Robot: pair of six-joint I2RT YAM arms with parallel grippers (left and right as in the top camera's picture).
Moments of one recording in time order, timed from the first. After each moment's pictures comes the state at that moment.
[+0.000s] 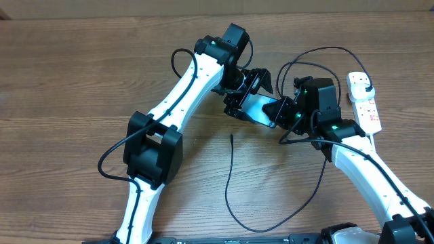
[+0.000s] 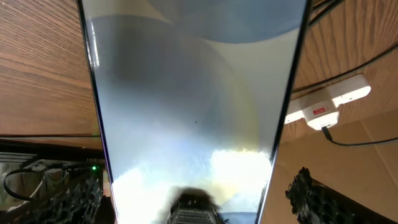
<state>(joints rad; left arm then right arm) -0.52 2.28 2.09 -1.19 0.72 -1.54 0.22 1.41 0.86 -0.28 -0.42 0.74</state>
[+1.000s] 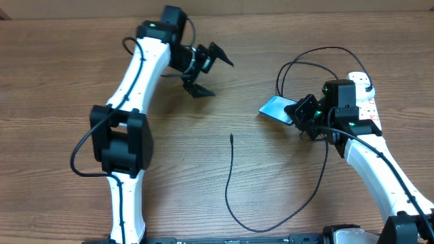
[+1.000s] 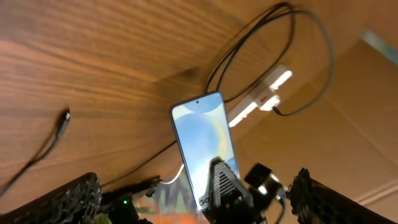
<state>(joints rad) -0.22 2.28 2.10 -1.19 0.86 -0.99 0.08 1.41 0.86 -0.38 -0.37 1.03</state>
